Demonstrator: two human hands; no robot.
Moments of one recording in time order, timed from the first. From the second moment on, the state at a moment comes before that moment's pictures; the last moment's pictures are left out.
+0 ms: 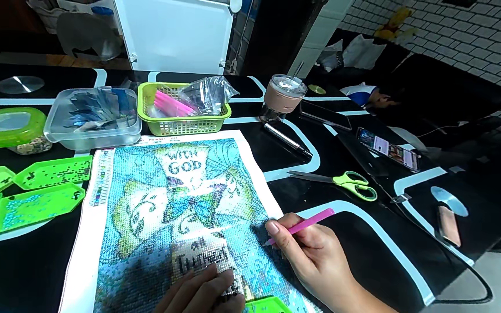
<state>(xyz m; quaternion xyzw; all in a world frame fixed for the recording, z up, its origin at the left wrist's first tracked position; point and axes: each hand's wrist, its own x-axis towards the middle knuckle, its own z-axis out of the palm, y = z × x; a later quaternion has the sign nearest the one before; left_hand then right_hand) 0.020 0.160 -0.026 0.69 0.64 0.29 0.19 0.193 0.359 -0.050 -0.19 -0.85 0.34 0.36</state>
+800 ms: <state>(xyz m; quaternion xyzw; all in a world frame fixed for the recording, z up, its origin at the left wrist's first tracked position) 0.025 0.159 -0.034 0.68 0.64 0.33 0.14 0.196 0.297 -0.035 -0.11 -0.84 0.44 0.30</state>
